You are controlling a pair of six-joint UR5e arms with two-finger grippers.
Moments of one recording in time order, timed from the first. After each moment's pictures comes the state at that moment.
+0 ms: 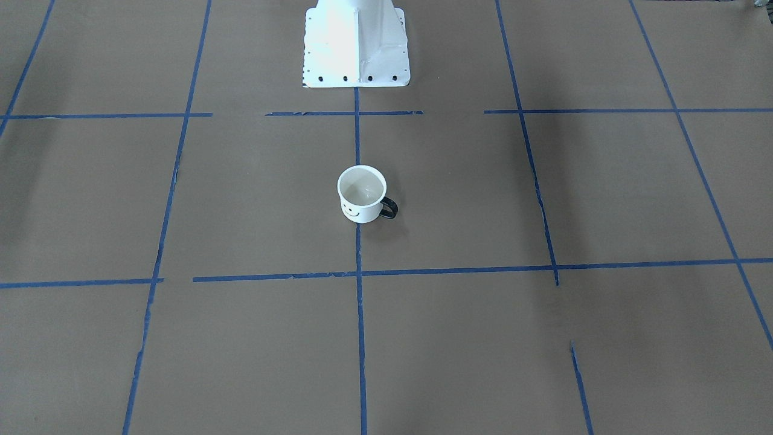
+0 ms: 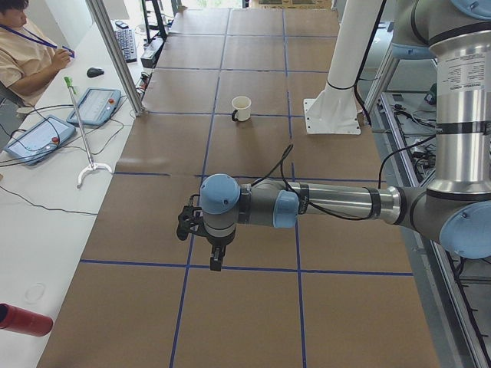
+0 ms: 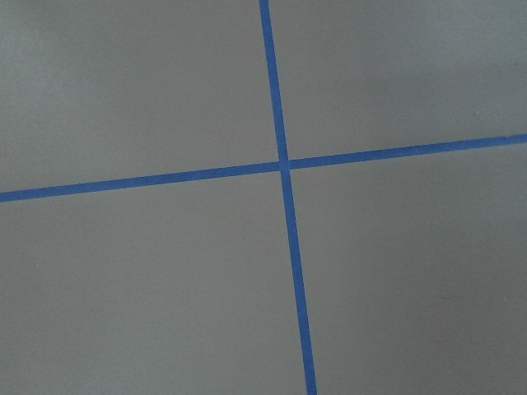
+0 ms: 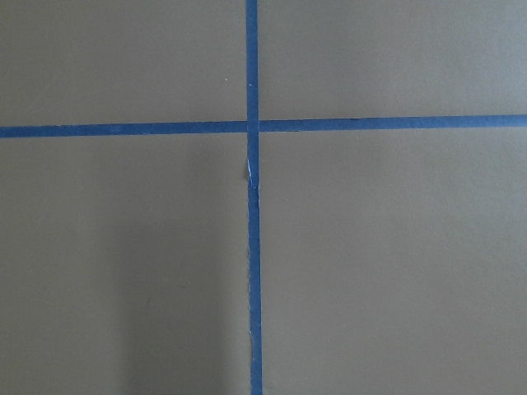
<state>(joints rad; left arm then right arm) -1.61 -1.47 -1.74 -1.57 -2.38 0.06 1.57 -1.70 1.68 -1.49 2.35 0.08</state>
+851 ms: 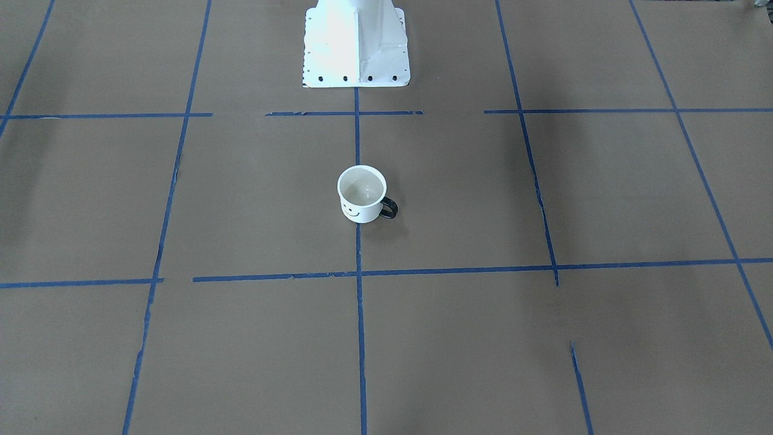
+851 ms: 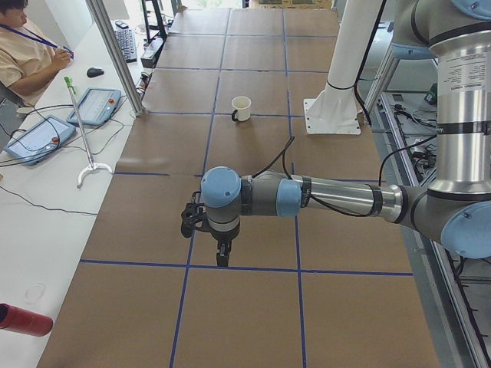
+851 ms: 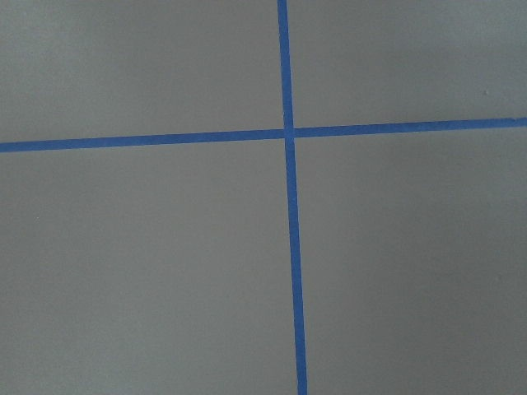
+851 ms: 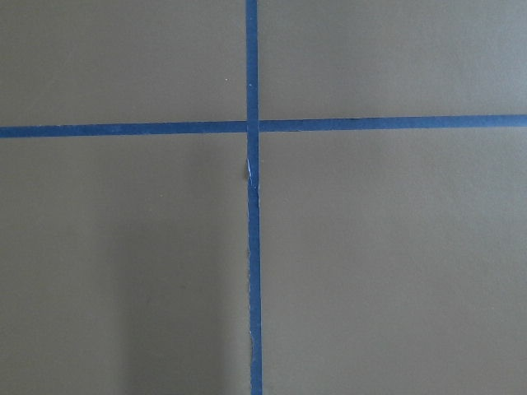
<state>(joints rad) -1.62 -1.47 -1.80 -1.44 -2.38 0.07 1.57 -1.70 1.68 -1.49 2.35 0.08</state>
